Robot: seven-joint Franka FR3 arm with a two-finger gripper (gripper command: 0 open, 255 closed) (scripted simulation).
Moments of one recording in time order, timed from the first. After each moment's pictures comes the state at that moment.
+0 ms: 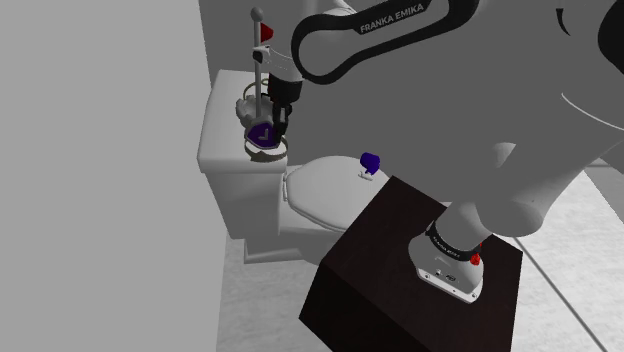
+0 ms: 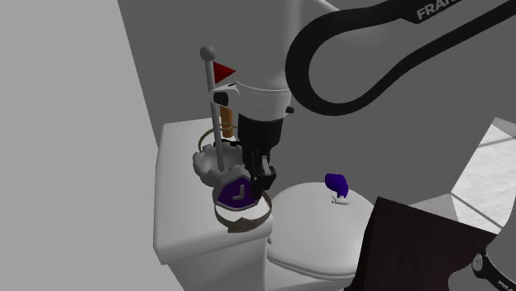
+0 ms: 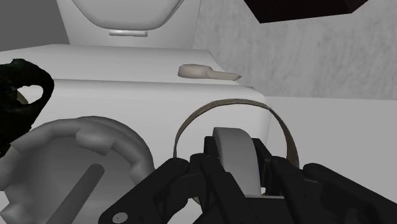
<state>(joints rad) 0.19 -0.07 0.14 -2.19 0.05 2.21 -0.50</state>
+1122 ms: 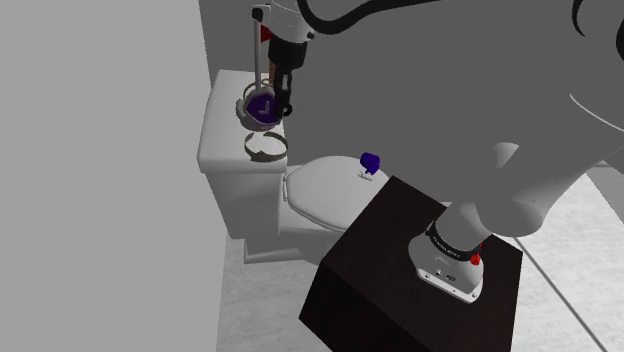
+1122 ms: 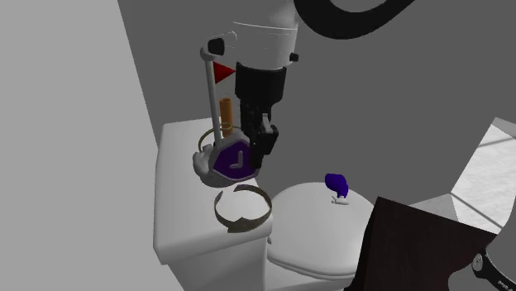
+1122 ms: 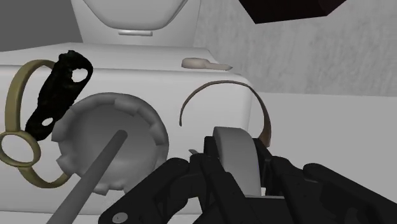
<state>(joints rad) 0.19 -0.13 0.13 -2.05 0.05 2.01 -0.50</state>
